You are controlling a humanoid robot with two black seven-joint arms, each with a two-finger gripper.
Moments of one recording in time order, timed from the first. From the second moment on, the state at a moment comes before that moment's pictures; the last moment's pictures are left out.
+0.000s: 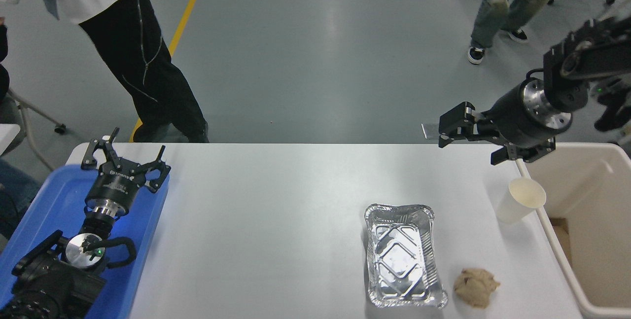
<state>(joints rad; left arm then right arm) -0.54 0.22 -1.14 -0.31 -0.10 -0.79 -0.16 2.03 -0.34 -1.41 1.38 0.17 0.38 0.09</state>
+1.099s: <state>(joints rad) -0.54 0.22 -1.14 -0.31 -0.10 -0.79 -0.16 1.43 -0.46 -1.35 0.86 -0.02 0.24 0.09</state>
